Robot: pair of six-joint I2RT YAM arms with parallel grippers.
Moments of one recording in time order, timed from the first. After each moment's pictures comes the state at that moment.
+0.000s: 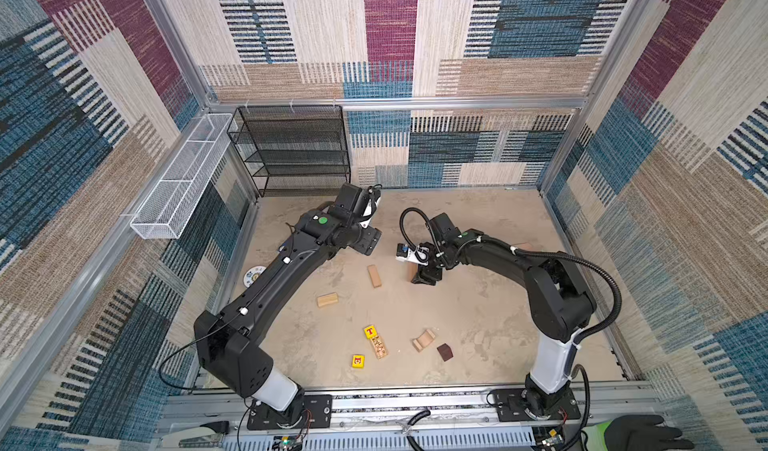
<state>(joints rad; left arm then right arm) -0.54 1.55 1.59 -0.93 -0.18 0.09 0.54 1.89 1.31 -0.55 -0.35 -0.85</state>
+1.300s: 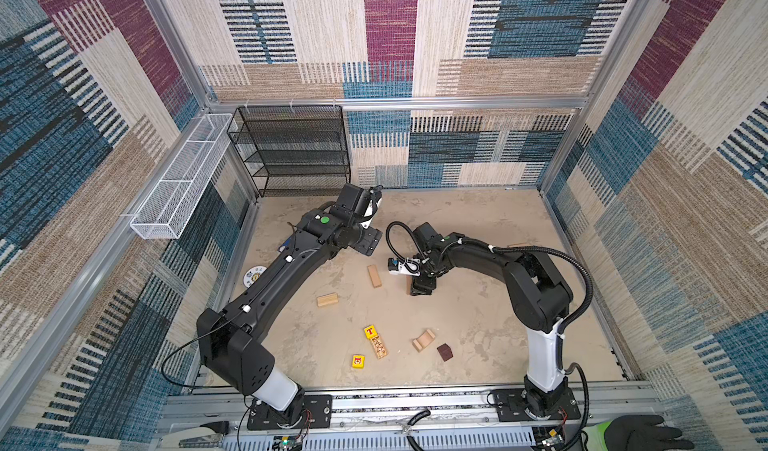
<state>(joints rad) -0.54 1.57 1.59 -0.93 -0.18 0.10 0.60 2.01 1.39 -0.64 -0.23 -0.84</state>
